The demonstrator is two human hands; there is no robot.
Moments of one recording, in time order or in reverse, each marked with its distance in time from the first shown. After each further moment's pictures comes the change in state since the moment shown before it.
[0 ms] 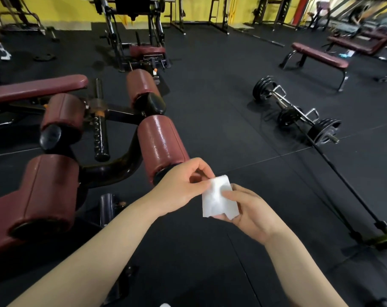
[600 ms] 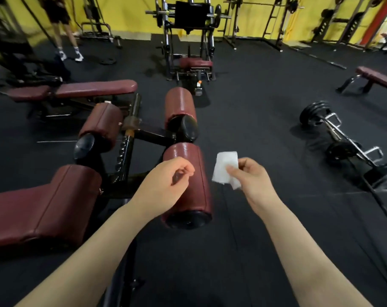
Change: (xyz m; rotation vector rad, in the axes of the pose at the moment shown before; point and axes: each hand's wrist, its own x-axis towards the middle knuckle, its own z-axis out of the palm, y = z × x) left_hand 0.043 -0.023 -0.082 0.425 0.459 -0.068; right_hand 0.182 -0.080 0.004 -0.471 0.201 -0.279
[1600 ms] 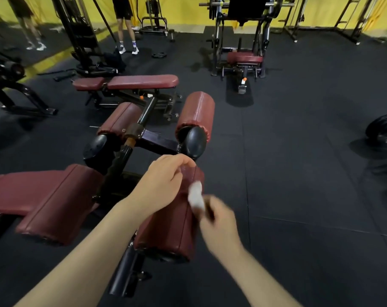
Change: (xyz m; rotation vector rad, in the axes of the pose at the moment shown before) left_hand 0.083 0.013 0.020 0.270 0.102 -0.235; right_hand 0.029 0.045 0.030 -0.246 -0.274 -0.406
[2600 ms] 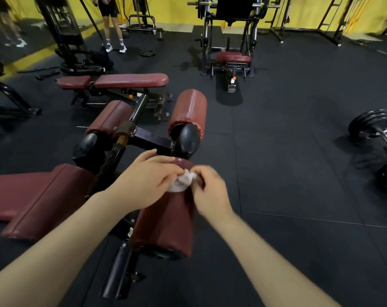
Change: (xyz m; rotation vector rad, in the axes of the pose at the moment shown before) left_hand -0.002 -0.028 -0.016 0.381 -0.156 0.284; right_hand 0.055 -0.019 0.002 -0.199 0.043 -0.082
